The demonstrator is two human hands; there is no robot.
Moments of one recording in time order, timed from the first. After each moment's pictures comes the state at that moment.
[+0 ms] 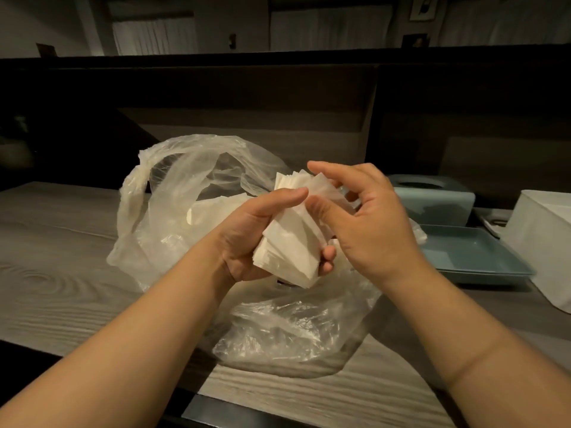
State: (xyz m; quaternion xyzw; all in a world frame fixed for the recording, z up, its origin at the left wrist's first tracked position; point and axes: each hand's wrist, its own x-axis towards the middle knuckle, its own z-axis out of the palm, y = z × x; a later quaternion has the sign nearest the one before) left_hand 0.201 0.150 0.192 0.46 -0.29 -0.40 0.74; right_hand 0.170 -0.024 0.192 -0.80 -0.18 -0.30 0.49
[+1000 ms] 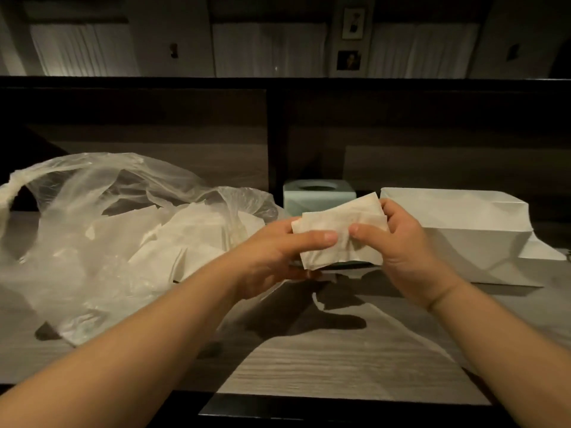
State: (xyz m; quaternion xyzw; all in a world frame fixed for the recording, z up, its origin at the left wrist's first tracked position) left_hand 0.140 -0.003 0.198 0.67 -0.22 -0.25 0.67; right_hand 0.094 -0.207 0.184 -0.71 -0.06 -0.15 0.68
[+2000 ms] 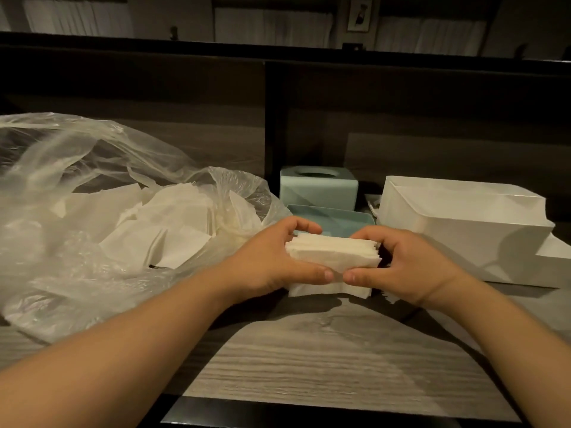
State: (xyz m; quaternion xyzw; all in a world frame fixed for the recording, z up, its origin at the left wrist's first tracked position) left_hand 0.159 -0.005 0.151 0.80 -0.30 -0.10 0.51; right_hand 0.092 -0.233 0.166 -0.92 -0.10 -0.06 0.37
